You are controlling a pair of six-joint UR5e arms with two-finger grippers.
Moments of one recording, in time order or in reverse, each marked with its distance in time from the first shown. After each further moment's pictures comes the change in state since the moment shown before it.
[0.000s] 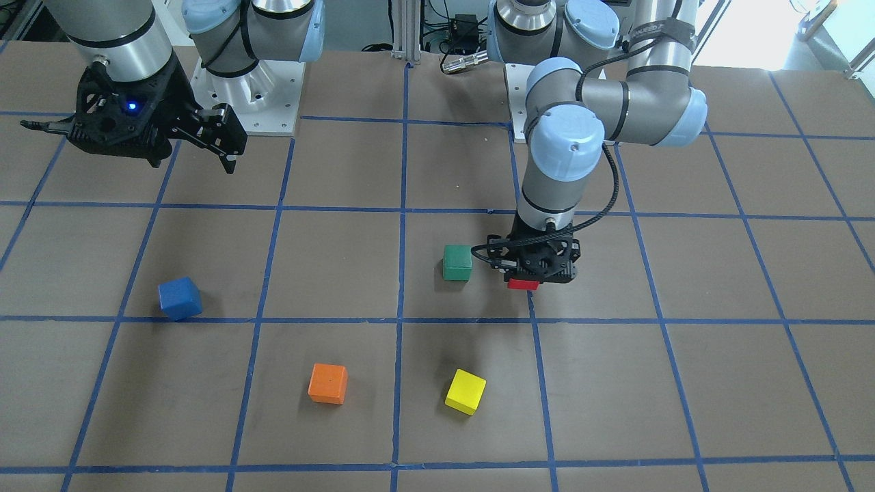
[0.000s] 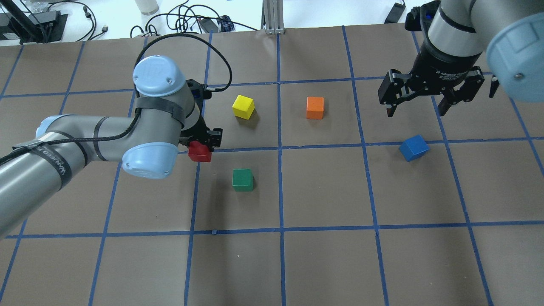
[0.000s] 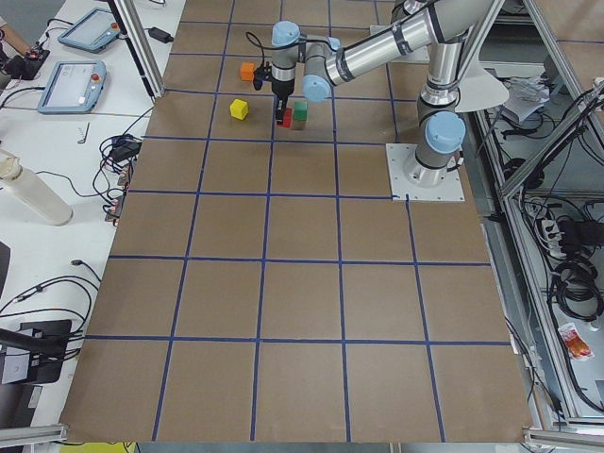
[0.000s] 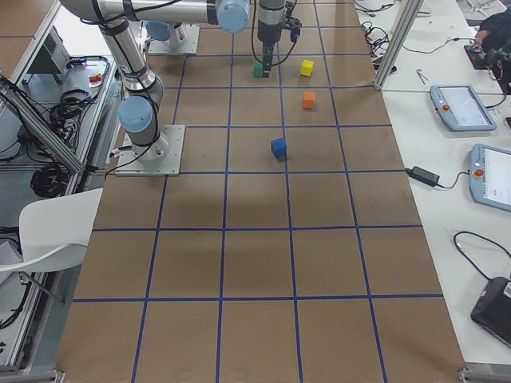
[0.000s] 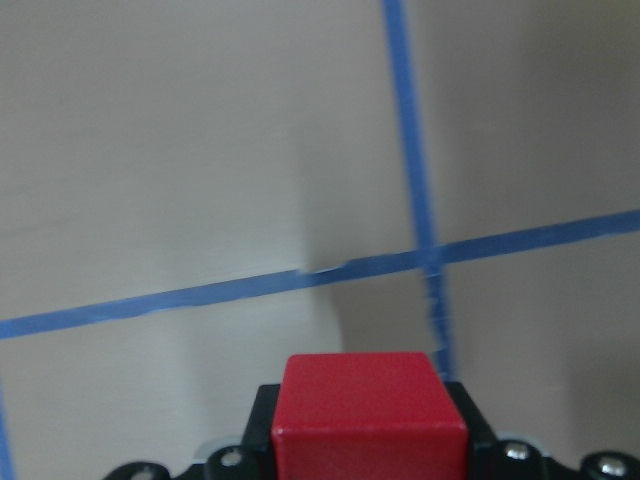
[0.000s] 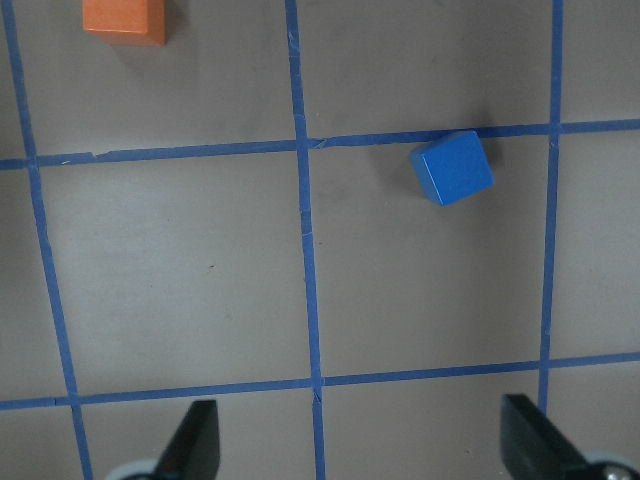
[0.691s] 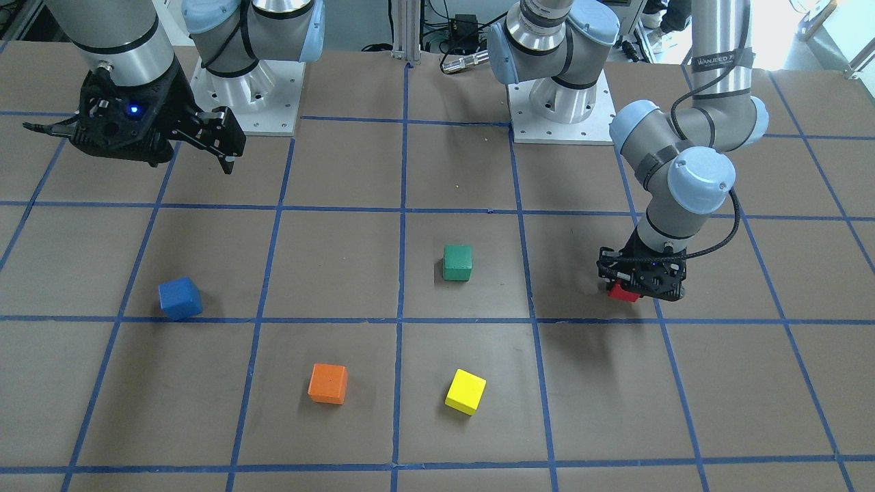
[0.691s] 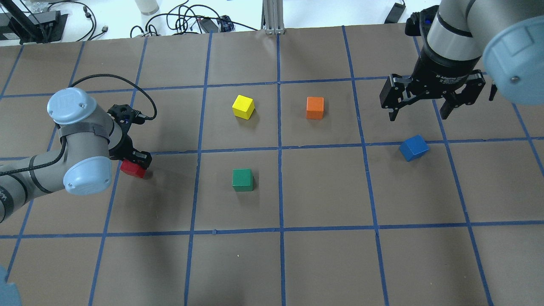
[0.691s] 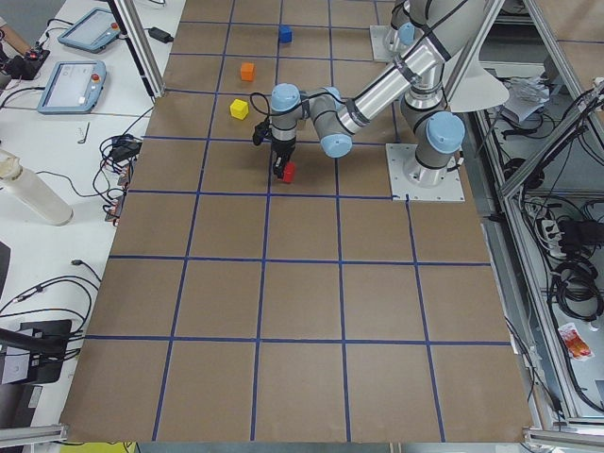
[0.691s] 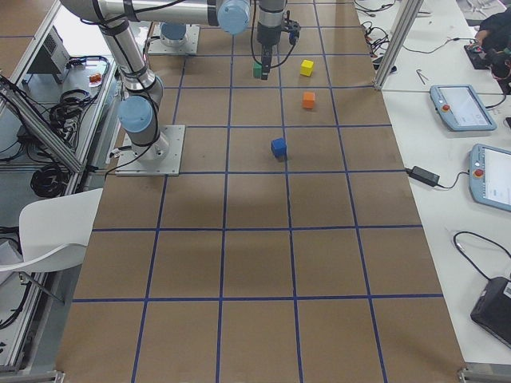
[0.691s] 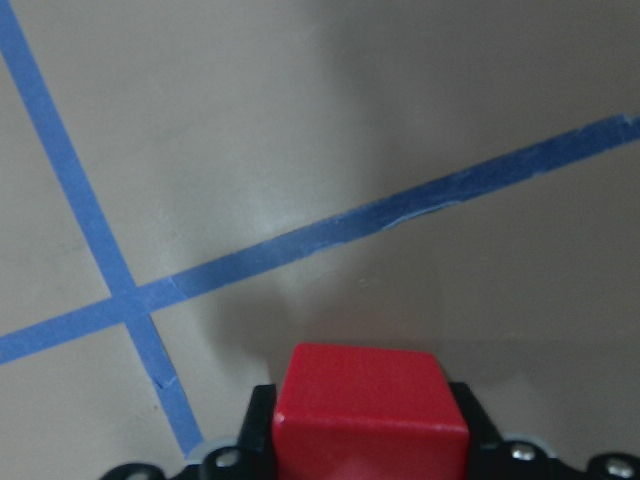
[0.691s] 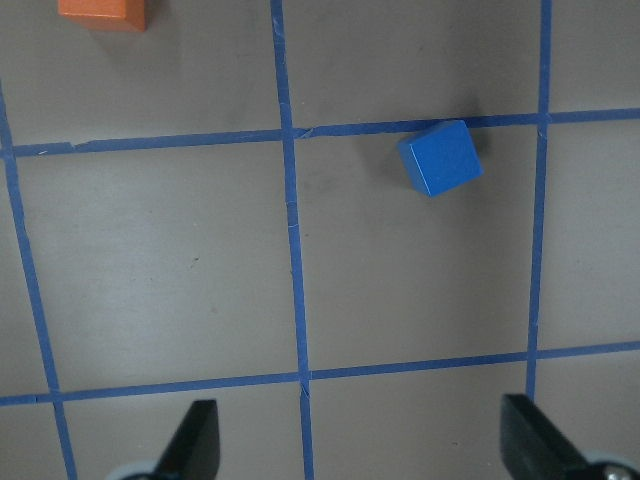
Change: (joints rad) left arm 0.413 -0.012 -0.192 0.224 0.004 0.598; right arm 0.002 0.001 0.006 0.005 -0.022 0.004
